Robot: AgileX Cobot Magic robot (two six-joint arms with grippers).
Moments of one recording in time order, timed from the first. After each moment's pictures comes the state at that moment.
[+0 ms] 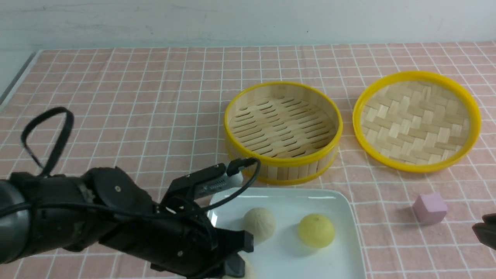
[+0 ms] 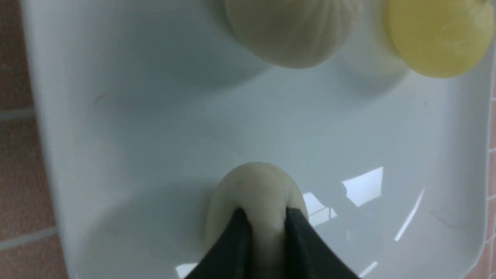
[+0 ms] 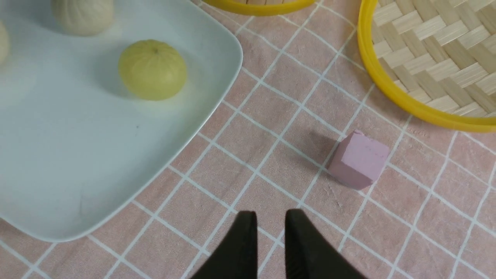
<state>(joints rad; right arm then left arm) 0.67 0.71 -0.64 -0.20 0.82 0.14 -0.55 1.54 -0.67 -0.93 0.48 0.30</state>
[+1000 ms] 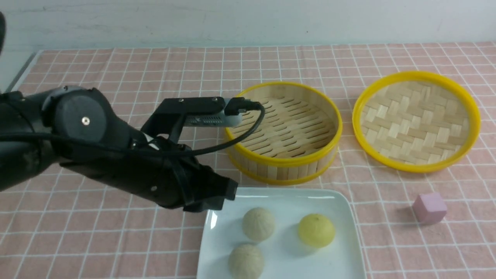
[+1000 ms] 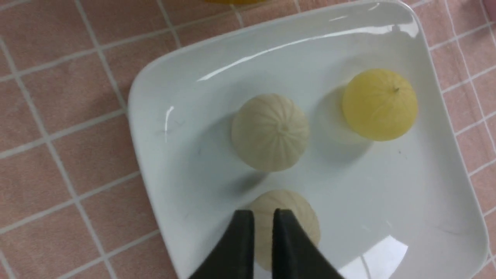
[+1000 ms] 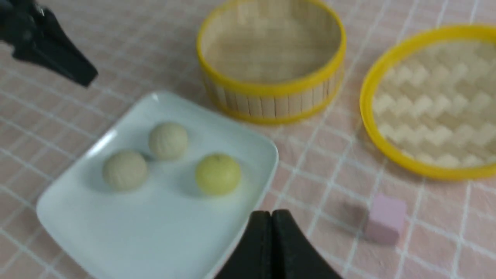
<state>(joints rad) 0.67 0.30 -0.61 -0.08 0.74 0.21 -0.50 1.38 -0.93 -0.41 0.67 0.12</state>
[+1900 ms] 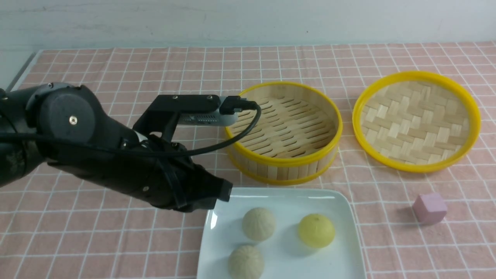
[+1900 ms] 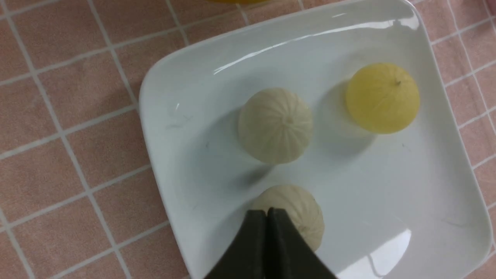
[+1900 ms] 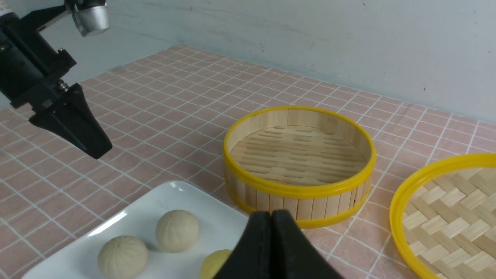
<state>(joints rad) 0.67 0.31 -0.42 -0.12 0.35 0.16 -0.50 1.36 -0.93 -0.40 0.69 0.11</state>
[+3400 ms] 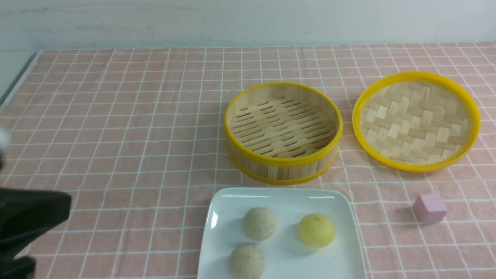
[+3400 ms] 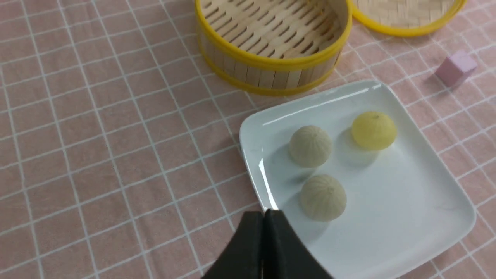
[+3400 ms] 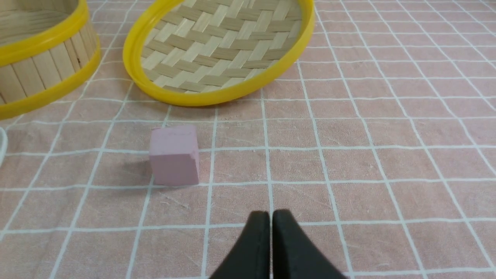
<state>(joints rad) 0.03 -0.01 0.01 -0.12 0.39 0.16 -0.50 0.53 -0.80 -0.07 0.89 -0.08</state>
